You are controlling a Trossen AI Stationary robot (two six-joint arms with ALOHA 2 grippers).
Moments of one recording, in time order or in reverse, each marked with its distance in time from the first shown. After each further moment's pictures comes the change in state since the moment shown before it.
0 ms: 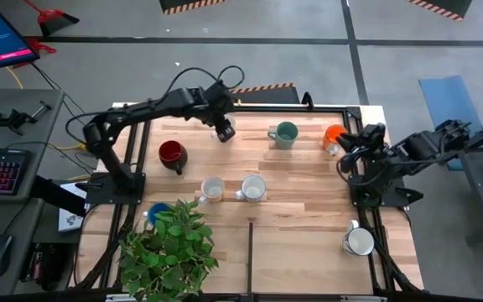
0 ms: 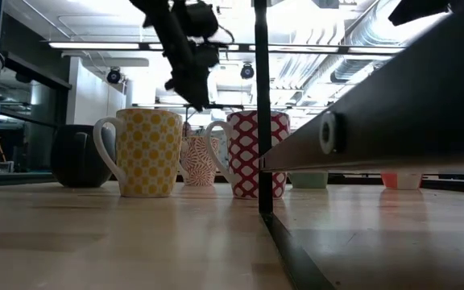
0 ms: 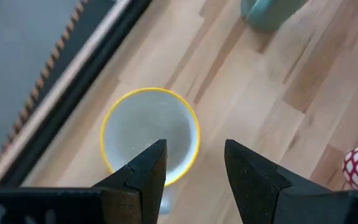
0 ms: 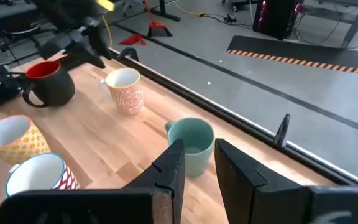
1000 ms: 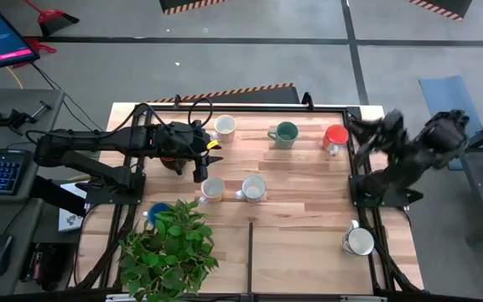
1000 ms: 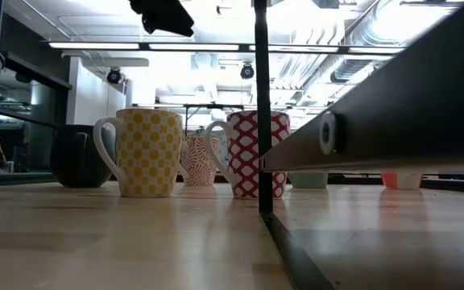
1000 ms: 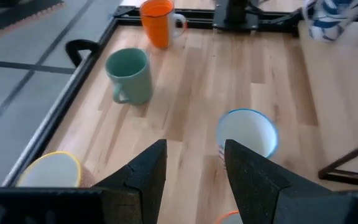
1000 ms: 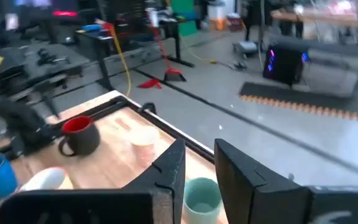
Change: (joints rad) left arm -0.427 -0.533 -0.388 0.322 -0.140 0.058; right arm 0.168 0.116 0.373 -0.241 0.209 0.049
